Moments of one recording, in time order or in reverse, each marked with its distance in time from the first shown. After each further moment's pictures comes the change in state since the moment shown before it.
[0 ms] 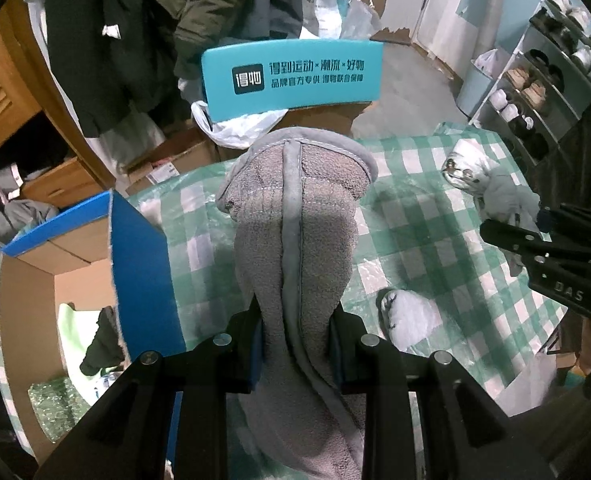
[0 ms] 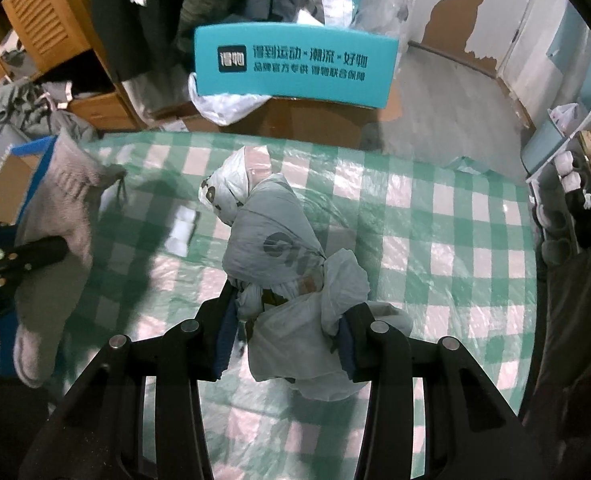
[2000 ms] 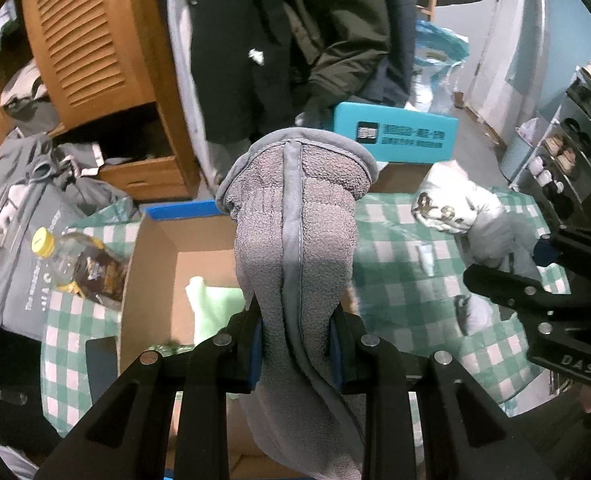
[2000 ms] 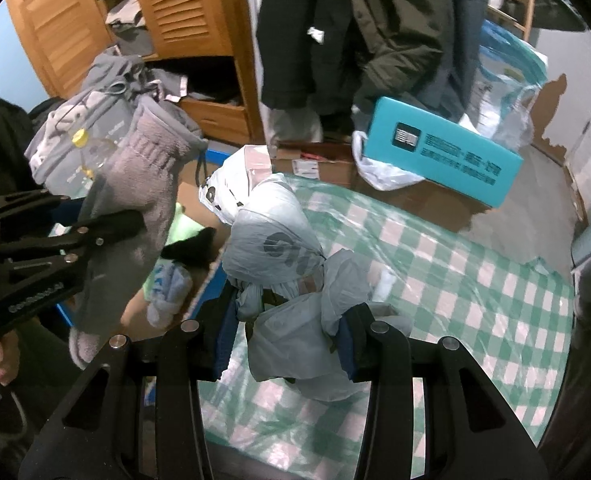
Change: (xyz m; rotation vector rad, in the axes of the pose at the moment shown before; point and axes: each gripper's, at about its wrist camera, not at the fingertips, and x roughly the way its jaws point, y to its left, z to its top) left arm -0.100 0.137 -0.061 -0.167 -0.173 0.128; right arm -0.055 0.199 0.025 -0.265 -0.105 0.176
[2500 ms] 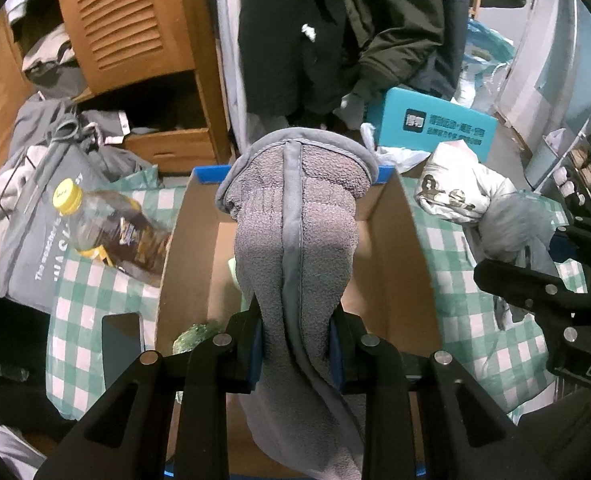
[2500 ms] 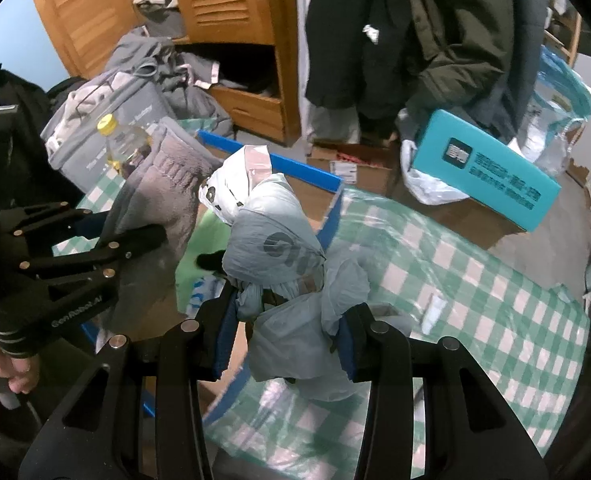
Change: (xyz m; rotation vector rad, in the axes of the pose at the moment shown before) left arm 0.021 0.056 -0.019 -0.079 0.052 0.051; right arm 0.035 0.056 0.025 -0.068 0.042 0.057
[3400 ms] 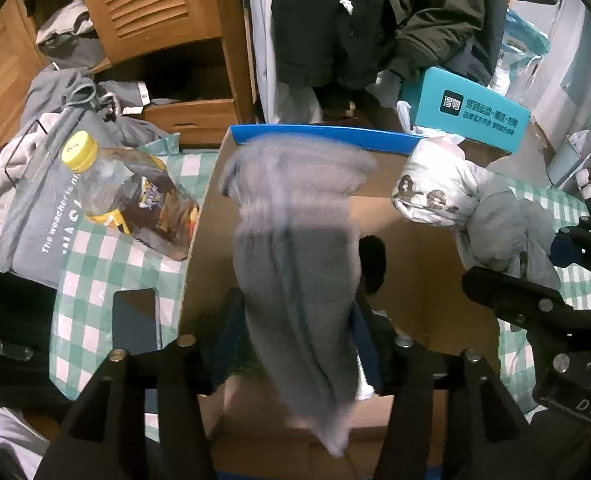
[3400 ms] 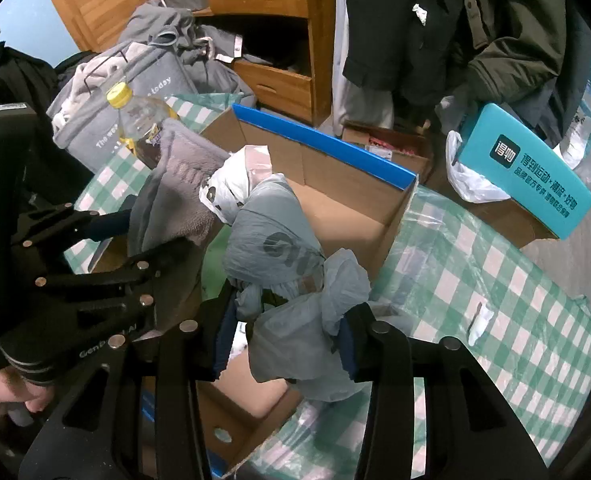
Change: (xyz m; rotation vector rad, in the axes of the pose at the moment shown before) left arm 0.022 0.026 -0.010 -0.043 0.067 0.063; right arm 0.045 0.037 0.015 -0.034 0.076 0.041
